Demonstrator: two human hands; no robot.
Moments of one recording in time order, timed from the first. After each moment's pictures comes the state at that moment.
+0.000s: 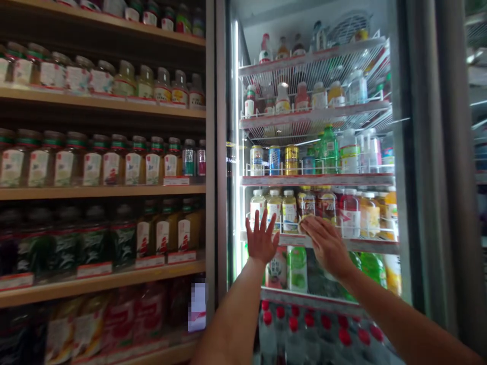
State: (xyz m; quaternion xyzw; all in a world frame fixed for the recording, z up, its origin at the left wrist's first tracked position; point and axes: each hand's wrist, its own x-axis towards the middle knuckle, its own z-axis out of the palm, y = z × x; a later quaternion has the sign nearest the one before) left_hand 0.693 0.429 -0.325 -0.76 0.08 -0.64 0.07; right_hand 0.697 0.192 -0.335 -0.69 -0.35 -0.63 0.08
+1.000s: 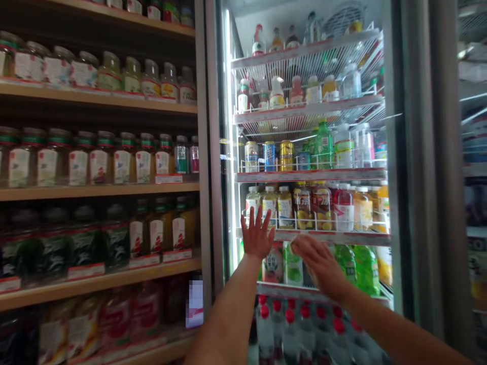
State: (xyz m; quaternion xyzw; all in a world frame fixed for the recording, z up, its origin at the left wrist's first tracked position) left_hand 0.691 0.427 -0.324 -0.76 0.08 -0.64 0.07; right_hand 0.688 0.183 -0.379 -0.70 -0.41 -0.58 0.01
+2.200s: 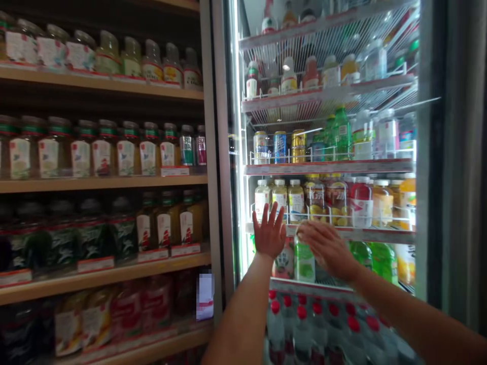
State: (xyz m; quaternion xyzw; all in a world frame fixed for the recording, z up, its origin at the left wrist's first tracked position) left_hand 0.695 0.433 -0.333 -0.73 0.12 -0.67 0.06; right_hand 0.695 0.212 -0.347 -0.67 -0.46 -0.59 0.01
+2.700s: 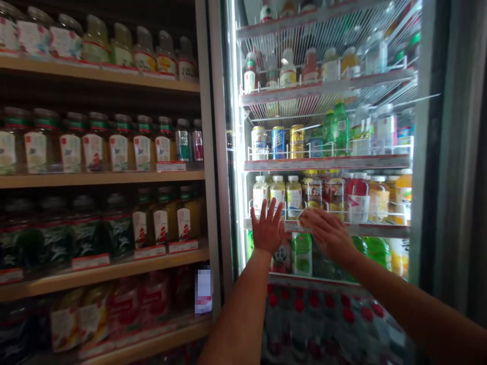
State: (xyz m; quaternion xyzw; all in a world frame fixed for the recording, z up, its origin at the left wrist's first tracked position) left_hand 0.695 0.433 -0.334 -0.75 0.11 -0.65 0.06; right_hand 0.697 0.202 -0.341 -0.70 -0.40 -0.59 0.02
